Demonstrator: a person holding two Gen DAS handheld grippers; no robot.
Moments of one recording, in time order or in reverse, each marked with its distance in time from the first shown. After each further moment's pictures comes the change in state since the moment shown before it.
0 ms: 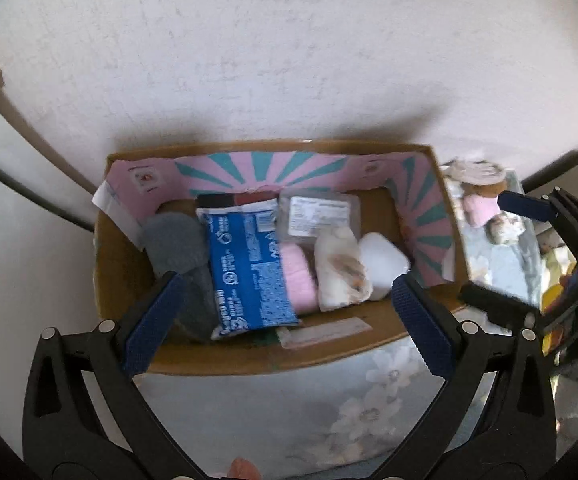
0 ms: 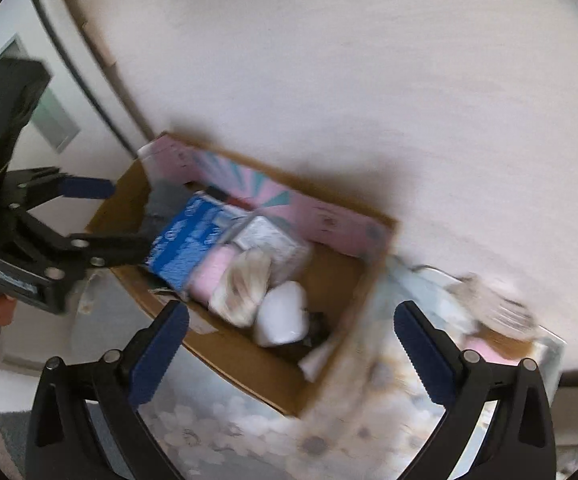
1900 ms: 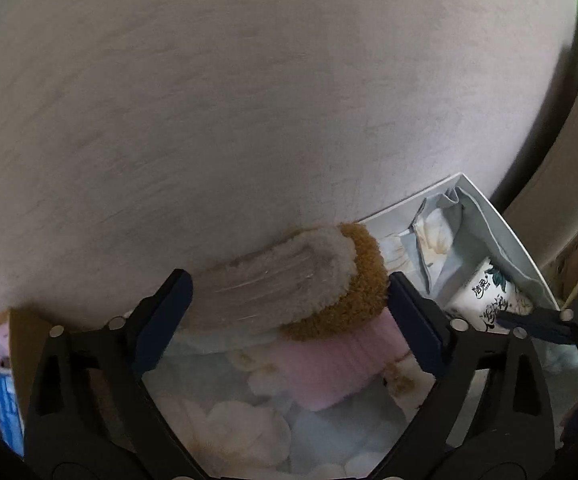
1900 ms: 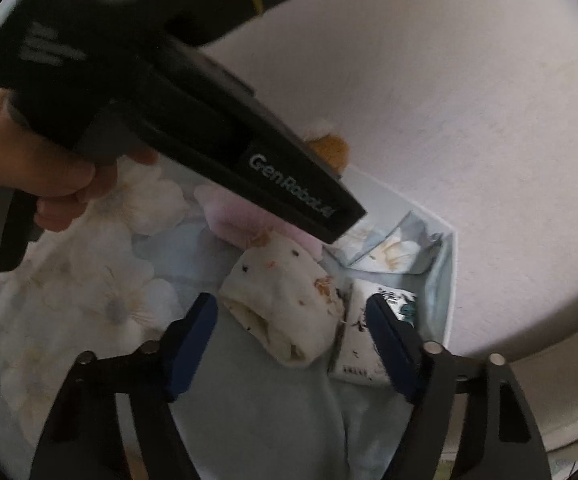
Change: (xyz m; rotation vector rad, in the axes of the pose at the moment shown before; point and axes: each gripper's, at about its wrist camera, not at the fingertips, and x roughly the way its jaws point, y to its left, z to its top) left arm 0.176 -0.339 0.033 0.355 -0.273 0.124; right arm 0.032 -0.194 -0.180 -0.154 -0.165 -0.285
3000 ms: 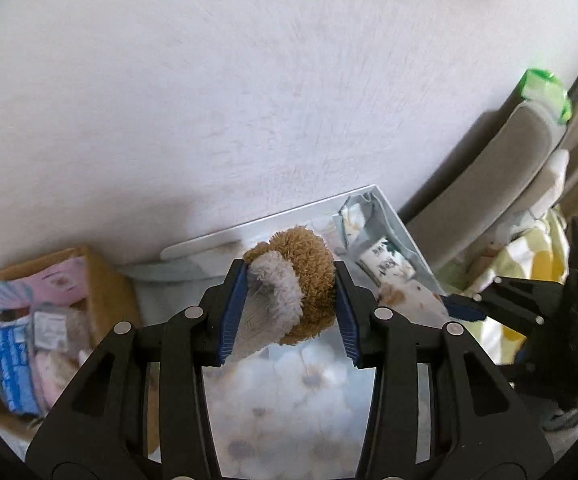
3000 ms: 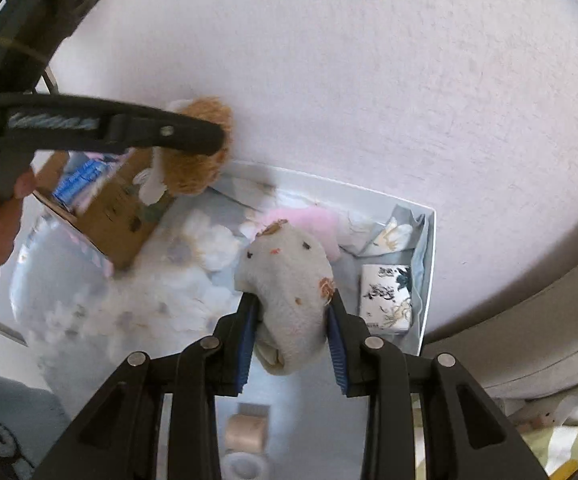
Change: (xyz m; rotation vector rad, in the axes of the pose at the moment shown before) left arm -0.129 0.067 -0.003 -0.150 0.069 -0.272; right arm -0.101 -0.017 0.031 0.269 0.053 0.147
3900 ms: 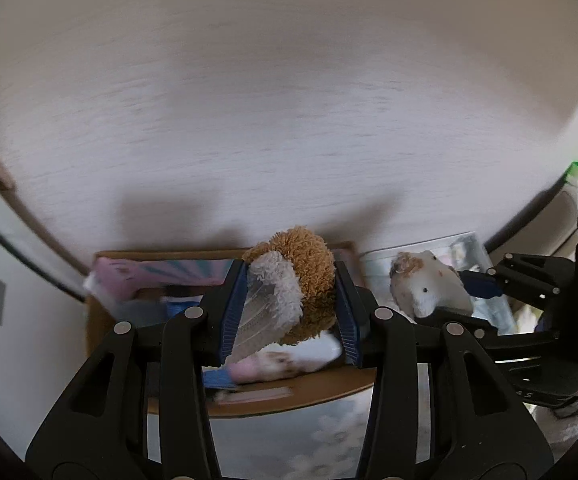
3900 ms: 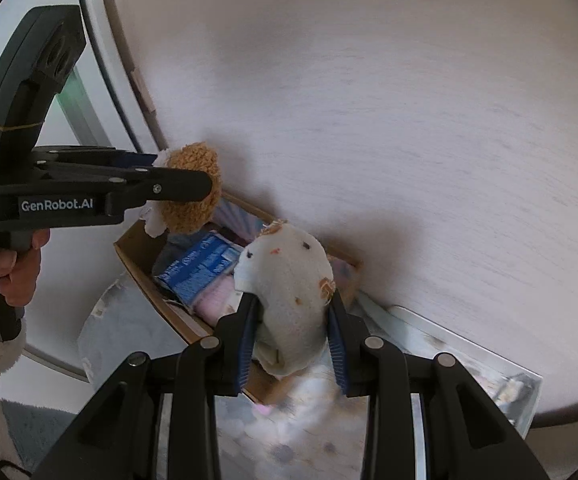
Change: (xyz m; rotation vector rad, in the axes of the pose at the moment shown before) left arm -0.144 0.191 -0.026 -0.183 -0.111 0.199; right arm 0.019 0.171 0.142 -0.188 -0.067 0.208
